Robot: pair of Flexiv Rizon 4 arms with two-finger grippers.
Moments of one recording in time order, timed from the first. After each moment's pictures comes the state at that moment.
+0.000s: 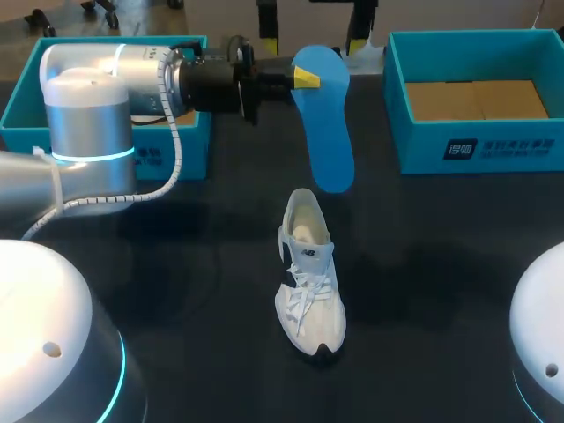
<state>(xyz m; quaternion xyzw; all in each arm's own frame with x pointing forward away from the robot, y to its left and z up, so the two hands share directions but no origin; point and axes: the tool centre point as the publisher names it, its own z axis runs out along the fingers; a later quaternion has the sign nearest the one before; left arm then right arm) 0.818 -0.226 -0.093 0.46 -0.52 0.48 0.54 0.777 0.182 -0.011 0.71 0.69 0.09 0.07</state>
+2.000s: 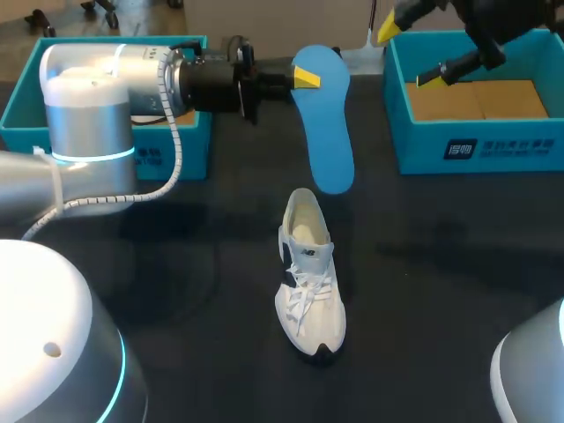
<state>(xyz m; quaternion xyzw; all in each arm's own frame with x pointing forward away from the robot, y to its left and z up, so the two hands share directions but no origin) 0.818 -0.226 -0.093 0.46 -0.52 0.48 0.54 0.784 0.076 -0.034 0.67 0.61 0.36 -0.24</state>
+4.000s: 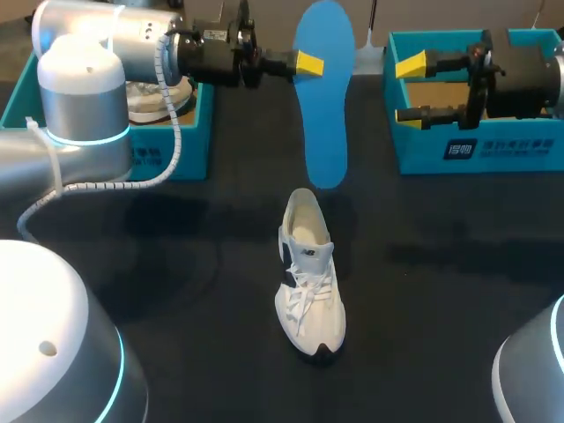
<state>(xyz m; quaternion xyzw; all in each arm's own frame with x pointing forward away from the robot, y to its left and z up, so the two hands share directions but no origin) 0.817 -0.228 -0.072 0.31 -0.66 0.57 0.39 0.775 0.074 -0.076 0.51 0.56 0.52 -0.38</state>
